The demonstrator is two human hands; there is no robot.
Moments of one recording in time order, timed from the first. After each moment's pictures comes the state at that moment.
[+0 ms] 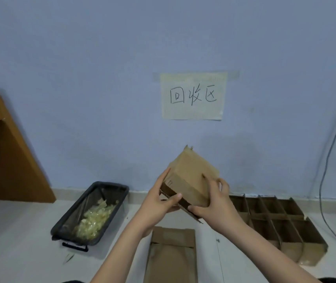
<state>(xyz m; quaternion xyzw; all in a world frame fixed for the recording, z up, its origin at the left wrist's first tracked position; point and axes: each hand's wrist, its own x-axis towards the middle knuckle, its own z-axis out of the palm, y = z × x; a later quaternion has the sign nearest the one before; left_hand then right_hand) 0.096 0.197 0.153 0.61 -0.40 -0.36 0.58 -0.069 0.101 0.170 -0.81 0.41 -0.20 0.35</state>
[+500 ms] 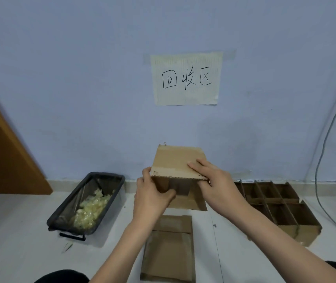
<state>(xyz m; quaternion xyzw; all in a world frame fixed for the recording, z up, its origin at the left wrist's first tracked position) 0.079 0.184 0.139 0.81 -0.36 -0.10 0.45 -0.083 0.093 0.186 -0.87 0.31 -0.24 0.29</state>
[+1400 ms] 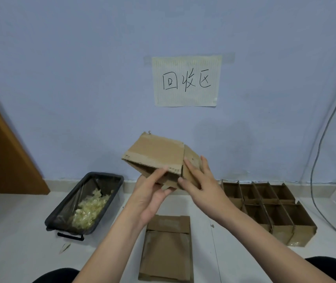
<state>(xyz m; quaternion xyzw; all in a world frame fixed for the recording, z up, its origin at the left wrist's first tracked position) 0.075 0.197 0.176 0.39 -0.17 -0.49 0.76 -0.066 0.109 0.175 -0.82 0.33 -0.23 0.41</state>
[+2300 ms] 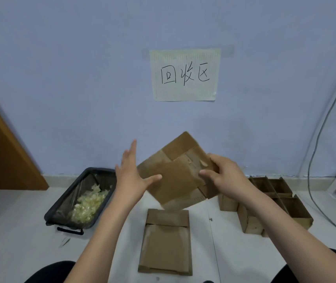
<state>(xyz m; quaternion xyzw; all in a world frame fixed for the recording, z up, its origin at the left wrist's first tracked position) 0.127 0.202 0.150 0.79 -0.42 -0.08 0.43 -0.094 0.062 0.186 -0.85 0.34 -0.23 0.34</state>
